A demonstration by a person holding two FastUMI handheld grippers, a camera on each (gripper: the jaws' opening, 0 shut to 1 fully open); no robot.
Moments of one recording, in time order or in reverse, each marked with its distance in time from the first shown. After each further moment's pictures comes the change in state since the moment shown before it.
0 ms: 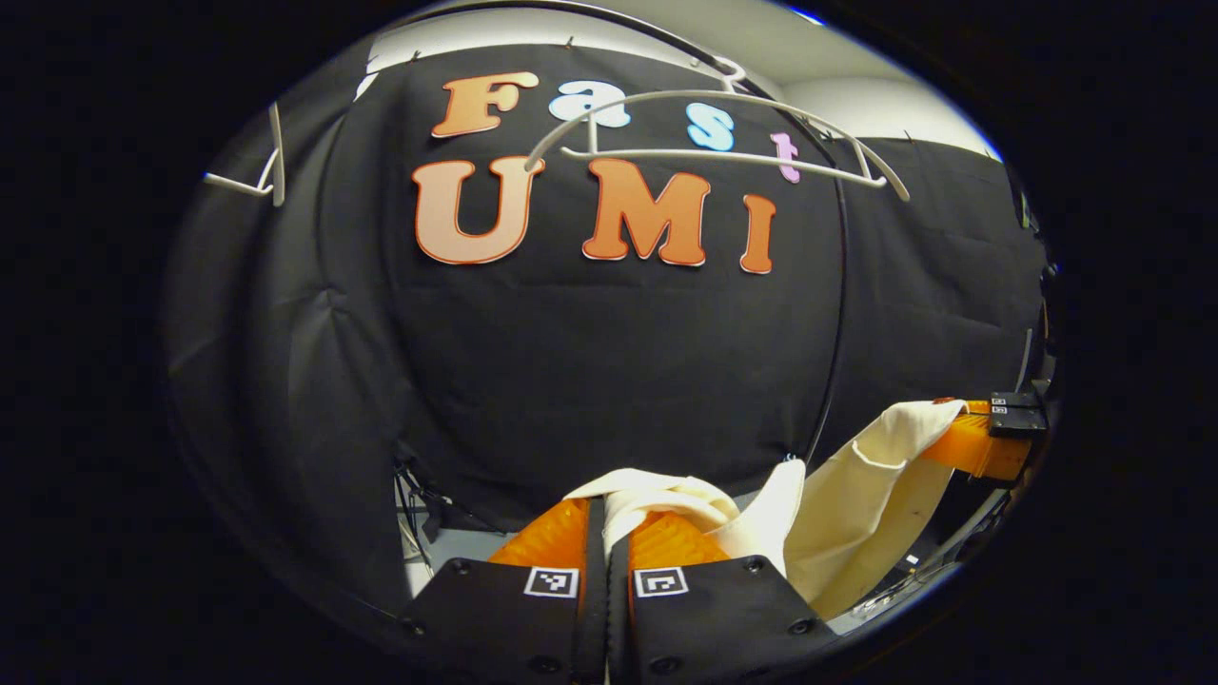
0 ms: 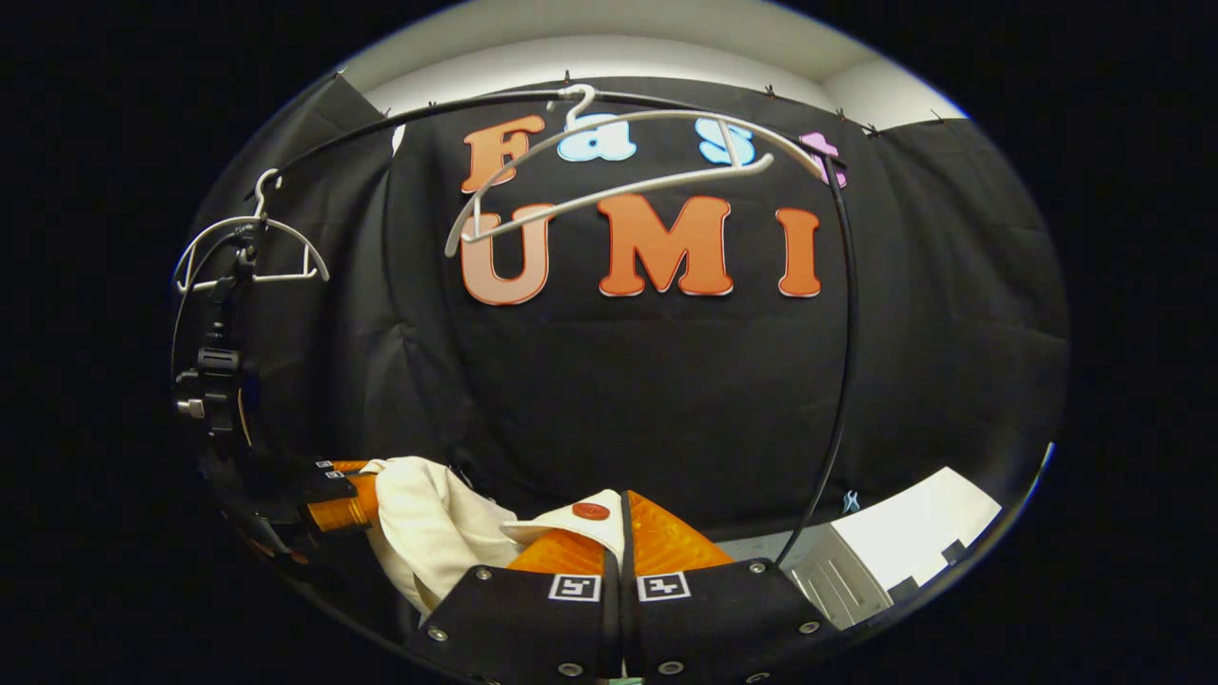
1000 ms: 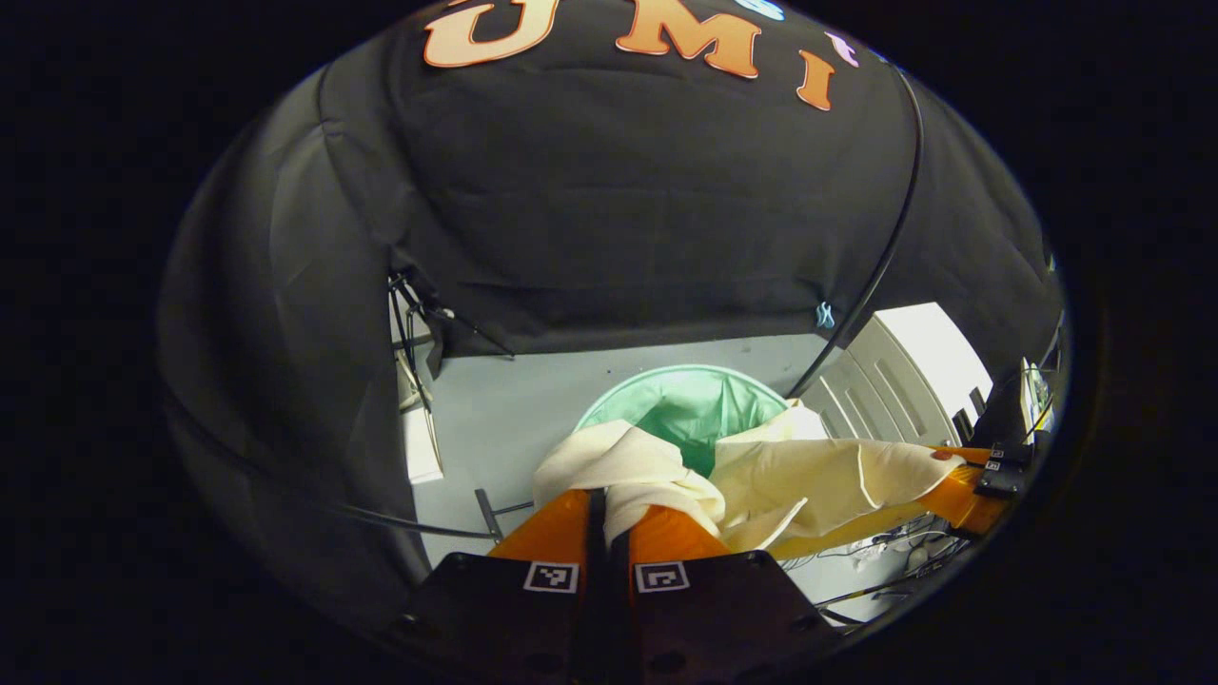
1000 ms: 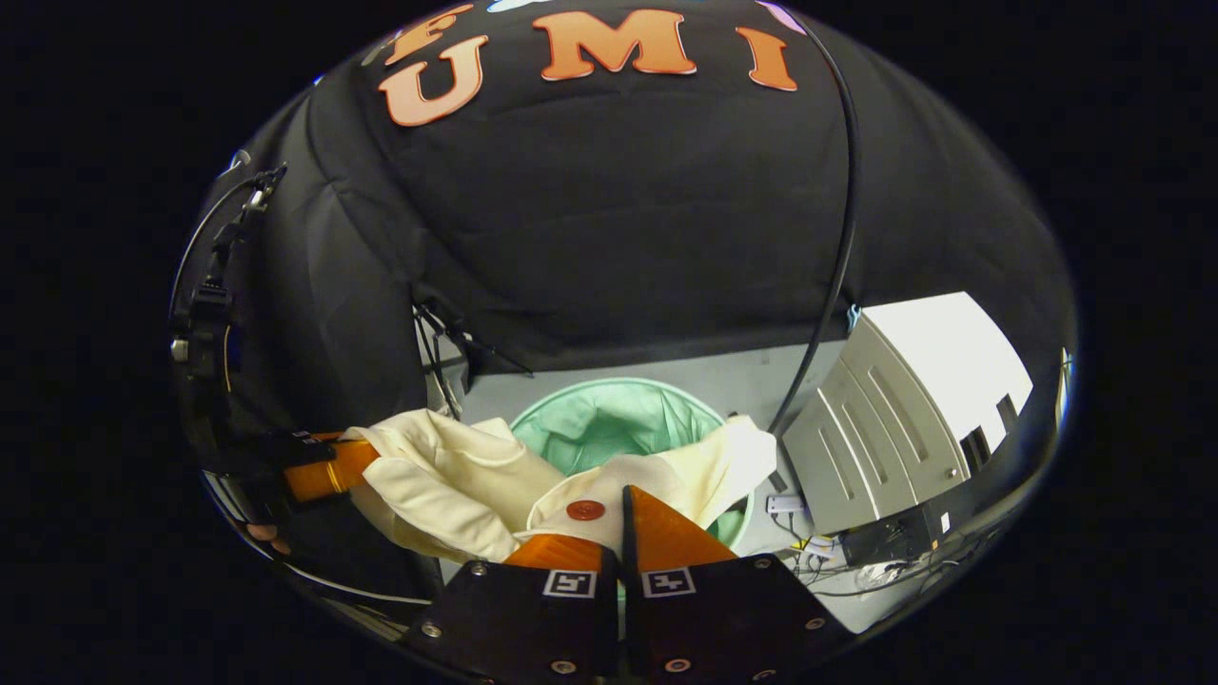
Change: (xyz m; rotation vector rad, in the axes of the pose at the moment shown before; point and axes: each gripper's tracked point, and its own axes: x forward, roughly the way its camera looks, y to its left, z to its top) left arm 0.017 0.008 -0.246 -0.092 0.591 0.077; right arm 0.002 -0.018 -0.280 0.141 0.588 -0.090
